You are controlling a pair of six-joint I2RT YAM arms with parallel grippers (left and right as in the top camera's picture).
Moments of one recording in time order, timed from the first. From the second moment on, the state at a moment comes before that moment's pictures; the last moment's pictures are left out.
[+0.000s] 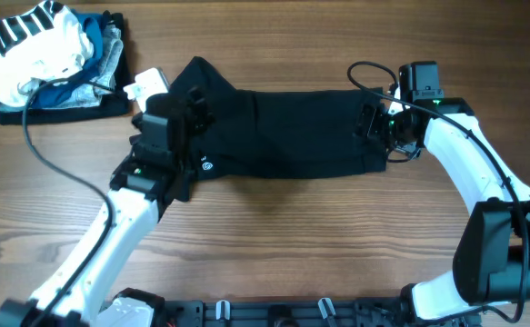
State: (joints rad) left arm -0.30 1.32 0.81 -0.04 -0.31 -0.58; right arm 0.04 1.70 1.14 -0.68 -0.13 0.34
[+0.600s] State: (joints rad) left arm -0.23 1.83 0.84 0.54 -0.30 -0.47; right arm 0.04 1.81 1.14 -0.07 0.02 0.06
